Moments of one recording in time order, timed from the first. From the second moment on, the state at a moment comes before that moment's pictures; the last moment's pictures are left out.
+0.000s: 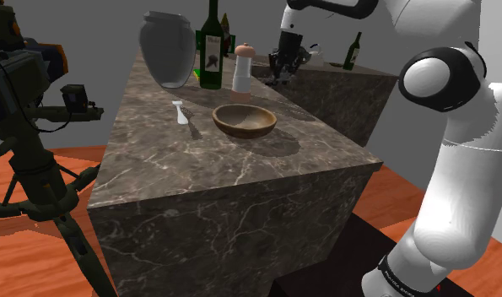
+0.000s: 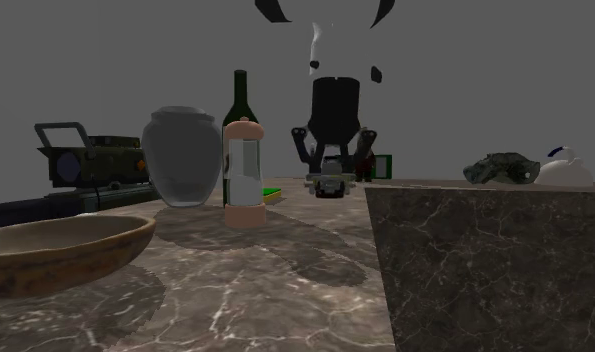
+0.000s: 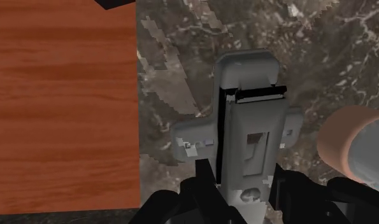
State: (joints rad) arm -0.03 0.27 -0.07 -1.15 0.07 1.43 0.16
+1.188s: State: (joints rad) arm 0.07 0.18 -0.03 -1.13 0.06 1.33 0.31
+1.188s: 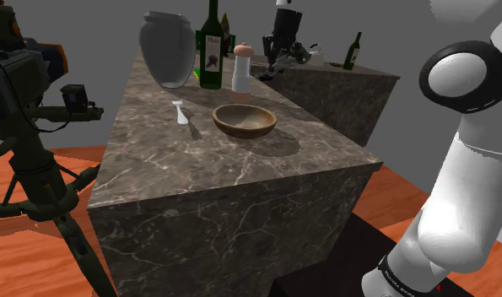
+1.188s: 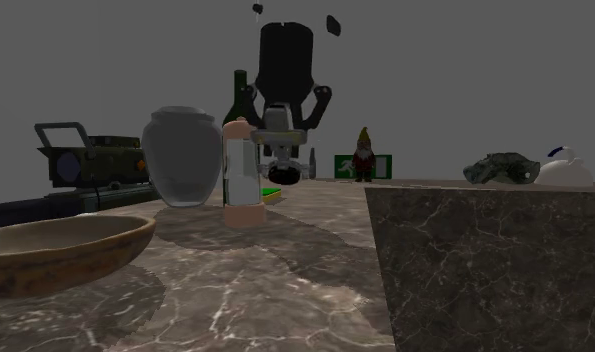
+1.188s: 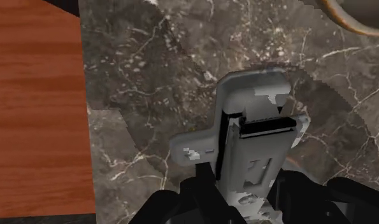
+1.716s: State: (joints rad) arm 0.18 0.02 0.05 -1.34 0.05 1.40 0.48
